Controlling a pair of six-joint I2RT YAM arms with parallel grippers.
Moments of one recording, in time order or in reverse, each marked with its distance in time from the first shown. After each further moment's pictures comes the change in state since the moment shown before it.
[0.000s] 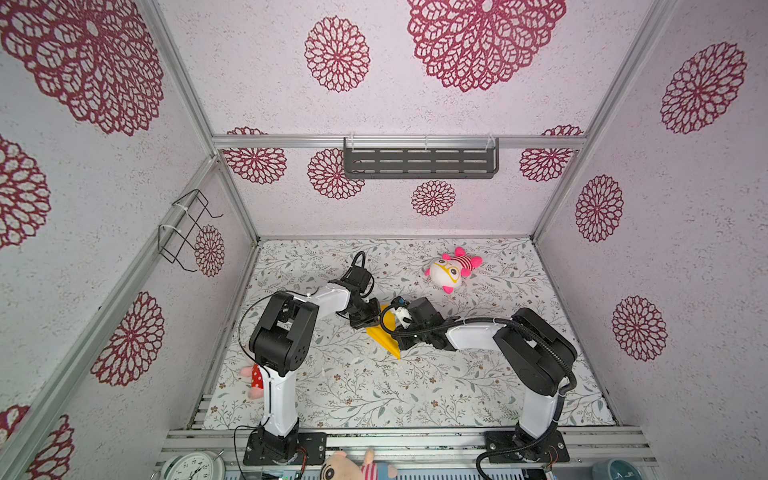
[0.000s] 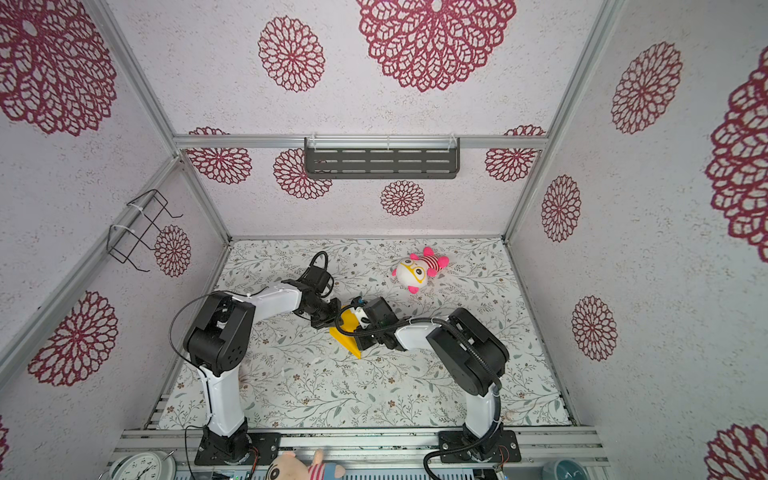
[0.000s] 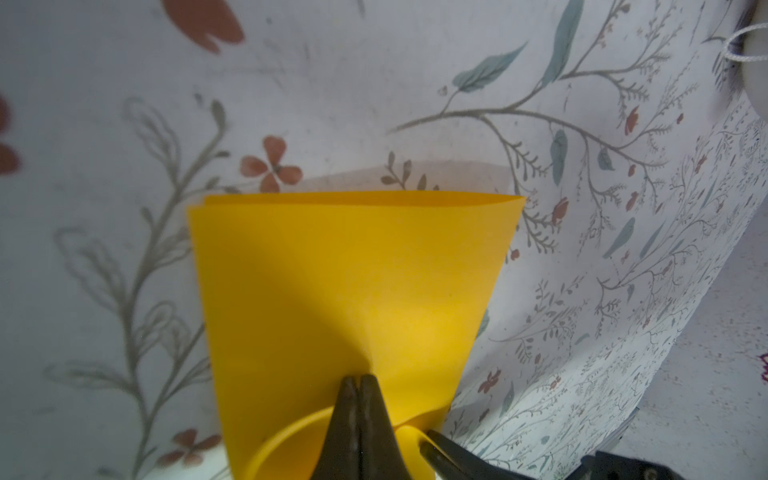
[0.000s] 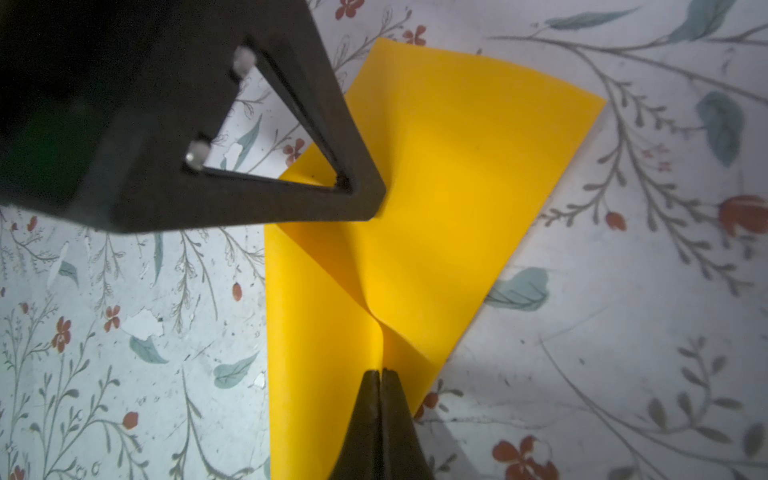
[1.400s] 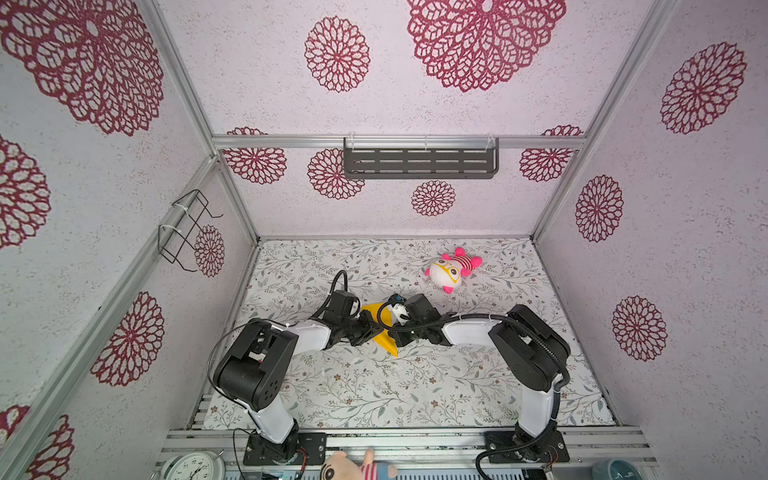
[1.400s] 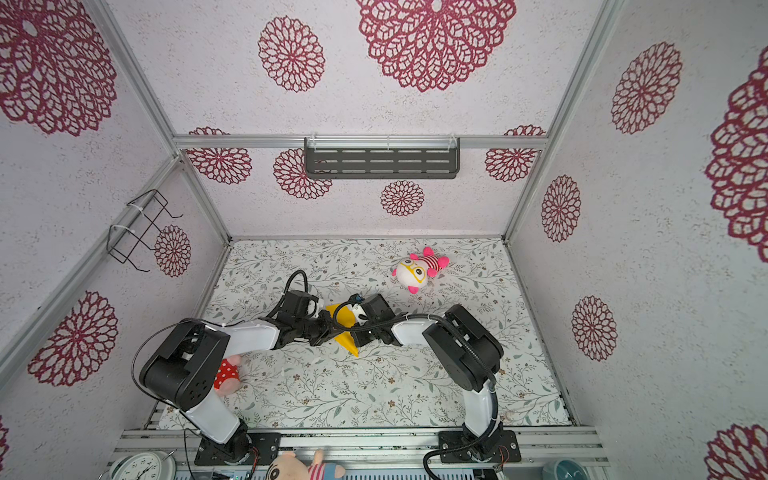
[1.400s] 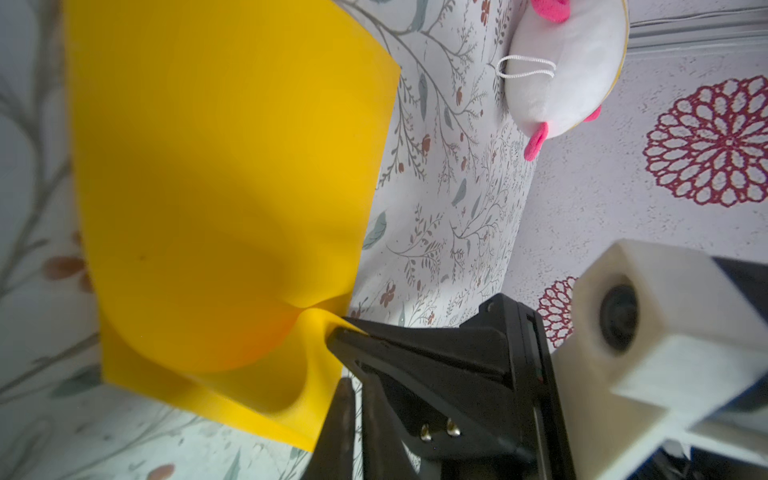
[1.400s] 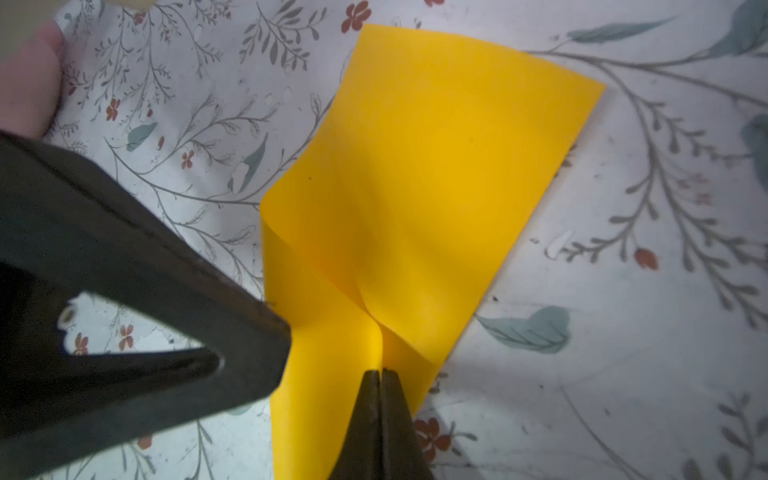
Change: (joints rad) left arm 0.004 -0.303 -0.547 0.676 0.193 -0.360; right arm -0.008 0.047 0.071 -0.040 -0.040 0.010
